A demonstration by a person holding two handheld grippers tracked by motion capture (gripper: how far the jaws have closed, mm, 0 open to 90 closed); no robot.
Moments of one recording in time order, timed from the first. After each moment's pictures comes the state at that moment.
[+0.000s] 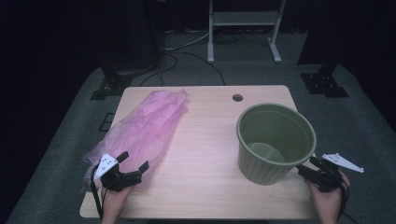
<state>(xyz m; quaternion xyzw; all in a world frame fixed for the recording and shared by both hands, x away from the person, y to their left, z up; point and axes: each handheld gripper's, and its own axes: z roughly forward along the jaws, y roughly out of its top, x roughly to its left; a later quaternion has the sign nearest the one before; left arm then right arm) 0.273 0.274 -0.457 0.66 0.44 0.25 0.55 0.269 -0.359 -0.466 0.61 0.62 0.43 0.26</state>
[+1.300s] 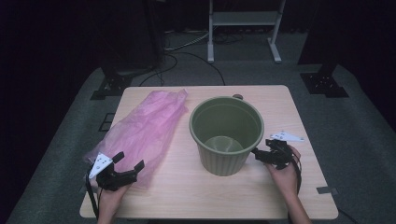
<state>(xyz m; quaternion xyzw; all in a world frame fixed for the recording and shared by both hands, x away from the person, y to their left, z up) 0.275 0.289 -0.458 0.65 0.46 0.25 0.54 0.341 -0.244 -0.452 0.52 0.72 0.42 0.21</state>
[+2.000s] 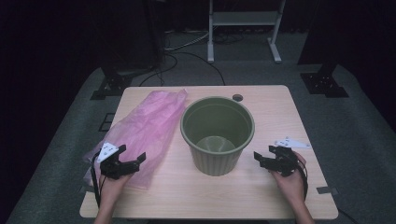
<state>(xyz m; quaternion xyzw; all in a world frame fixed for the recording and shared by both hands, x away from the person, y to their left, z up) 0.320 0.287 -0.453 0.69 0.48 0.25 0.48 0.318 -0.262 -0.459 0.51 0.72 0.42 0.19</state>
